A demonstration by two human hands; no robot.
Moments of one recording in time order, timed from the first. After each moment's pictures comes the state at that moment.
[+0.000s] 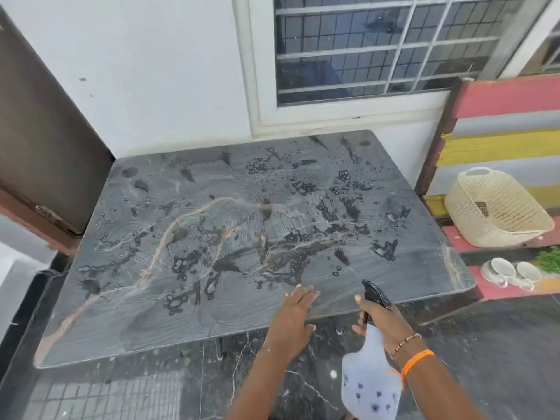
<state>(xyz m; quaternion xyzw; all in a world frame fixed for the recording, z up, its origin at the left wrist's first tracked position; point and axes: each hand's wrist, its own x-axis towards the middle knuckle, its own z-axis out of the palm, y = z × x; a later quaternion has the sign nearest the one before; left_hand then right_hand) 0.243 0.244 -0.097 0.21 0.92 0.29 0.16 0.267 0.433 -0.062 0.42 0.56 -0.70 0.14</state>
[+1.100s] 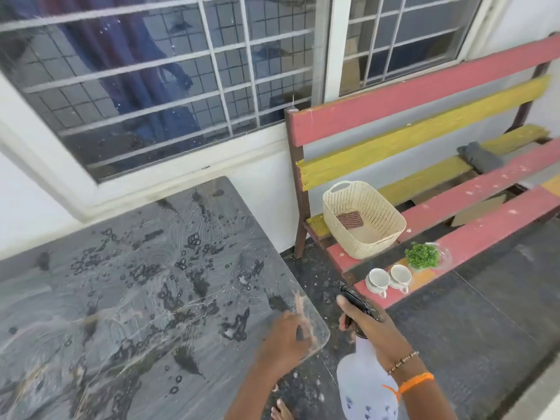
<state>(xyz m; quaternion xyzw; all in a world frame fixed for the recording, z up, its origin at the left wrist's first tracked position) 0.187 0.565 -0.066 0.26 0.87 0.27 0.32 0.275 0.721 -0.029 0.35 0.59 -0.73 -0.03</state>
